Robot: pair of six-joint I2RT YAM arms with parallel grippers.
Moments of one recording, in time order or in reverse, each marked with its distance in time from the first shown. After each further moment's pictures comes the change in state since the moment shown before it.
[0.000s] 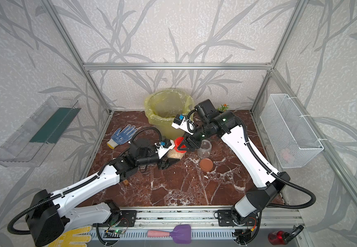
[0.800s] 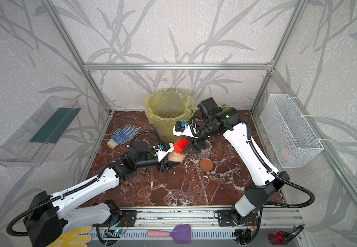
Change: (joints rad) left arm 0.001 -0.026 -0.076 0.070 0.045 -0.018; right arm -0.038 0.028 0.081 -0.169 -0.116 -0.435
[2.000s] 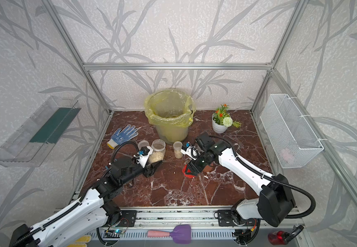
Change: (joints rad) left arm 0.064 -0.378 -0.300 -0.022 -0.381 -0.165; right arm 0.091 -0.217 -0.933 0.618 0.280 0.831
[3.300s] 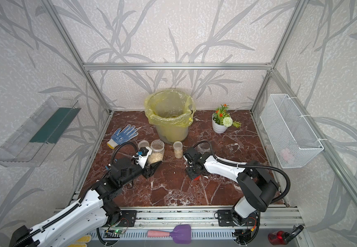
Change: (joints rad) left arm 0.000 -0.024 -0.018 -0.004 -0.007 -0.030; right arm 0.135 0.193 -0.142 0.256 0.487 0.308
